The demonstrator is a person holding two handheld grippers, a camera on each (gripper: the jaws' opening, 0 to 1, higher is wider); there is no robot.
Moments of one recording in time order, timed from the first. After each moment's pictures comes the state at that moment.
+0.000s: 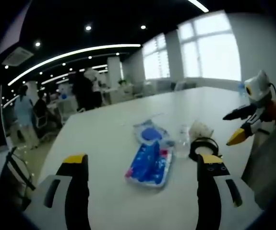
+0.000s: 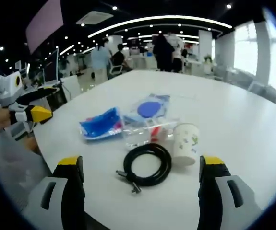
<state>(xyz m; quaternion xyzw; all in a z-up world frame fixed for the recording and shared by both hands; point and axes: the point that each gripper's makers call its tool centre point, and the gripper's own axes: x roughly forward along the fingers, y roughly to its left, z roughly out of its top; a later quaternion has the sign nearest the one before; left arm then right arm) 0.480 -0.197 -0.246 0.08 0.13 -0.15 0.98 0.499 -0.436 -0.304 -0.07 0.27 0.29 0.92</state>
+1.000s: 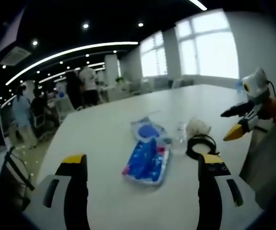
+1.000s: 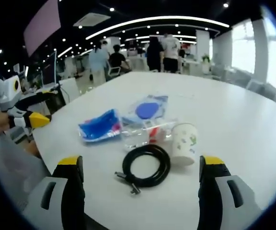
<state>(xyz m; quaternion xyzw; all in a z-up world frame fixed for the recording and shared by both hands) 0.477 -0.202 -0.252 0.08 0.15 -0.16 0.97 0.501 -0.440 -0.301 -0.06 0.26 0.28 0.92</state>
